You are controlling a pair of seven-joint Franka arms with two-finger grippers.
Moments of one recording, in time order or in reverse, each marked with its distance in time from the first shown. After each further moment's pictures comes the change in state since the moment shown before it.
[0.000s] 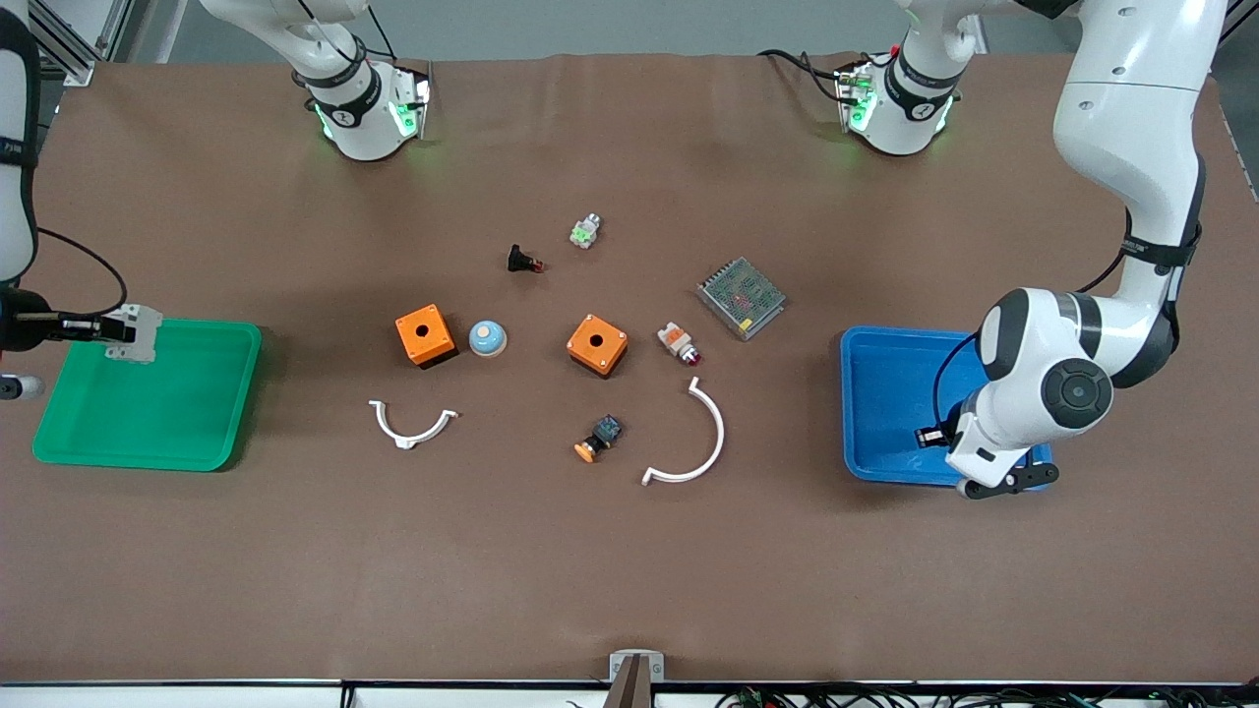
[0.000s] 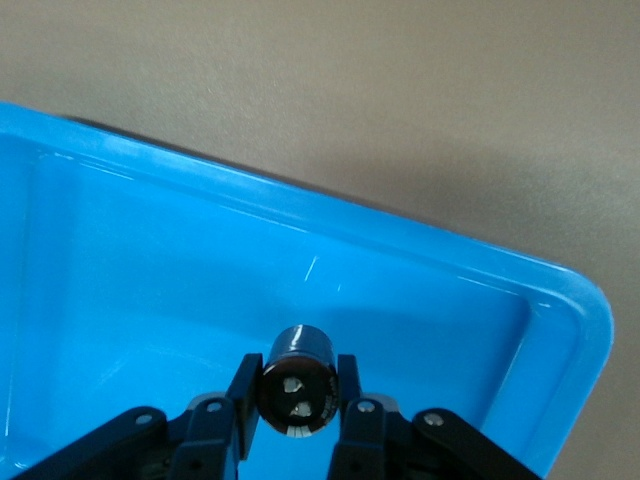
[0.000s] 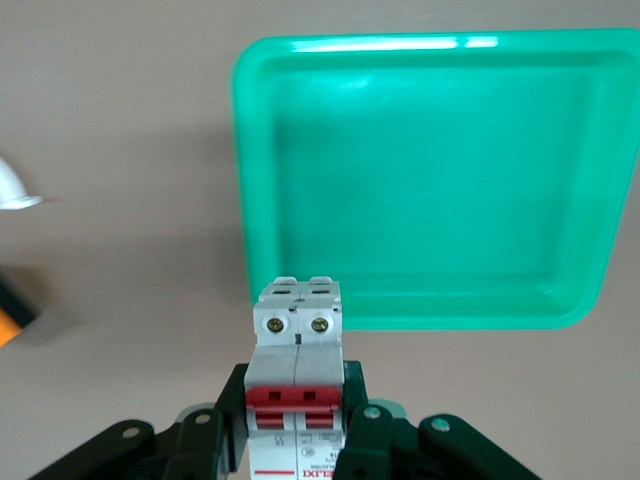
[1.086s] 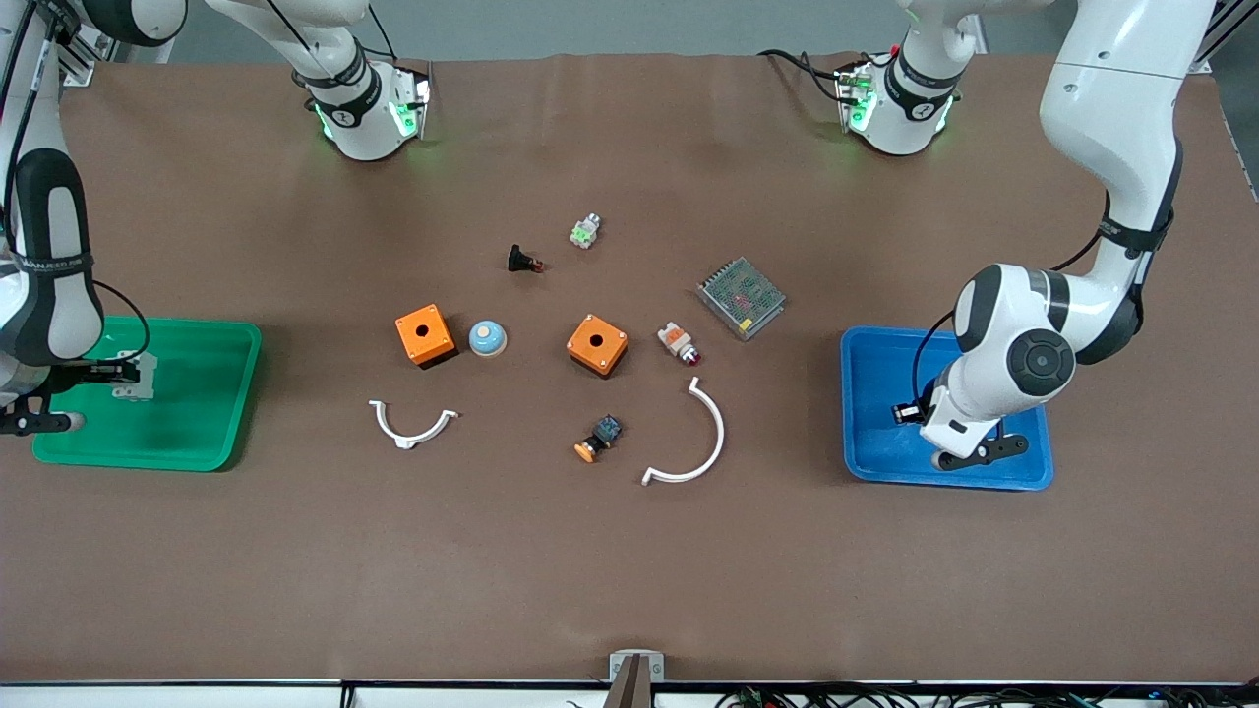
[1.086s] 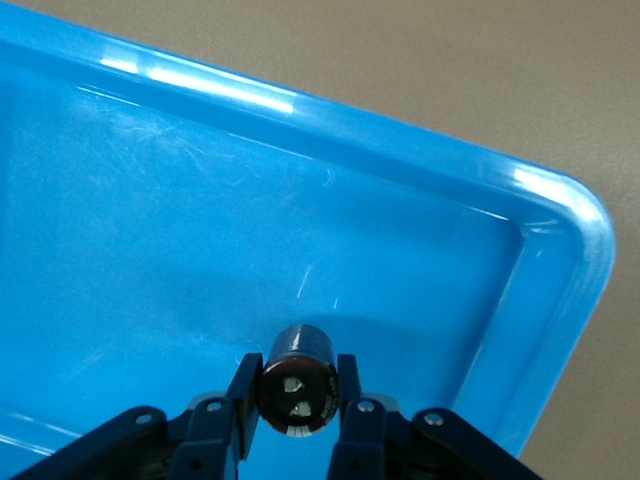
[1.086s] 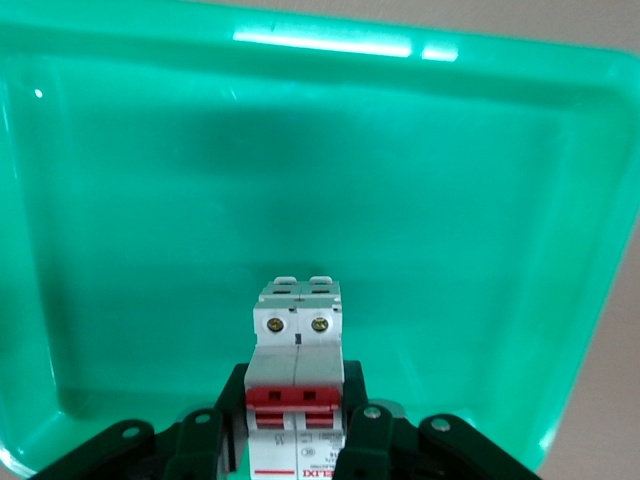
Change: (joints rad) left arm -0.002 -0.070 -0.028 -0.173 0.000 0.108 -0.052; right arm -0.112 0.259 0.005 -0.044 0.011 0.349 -0.194
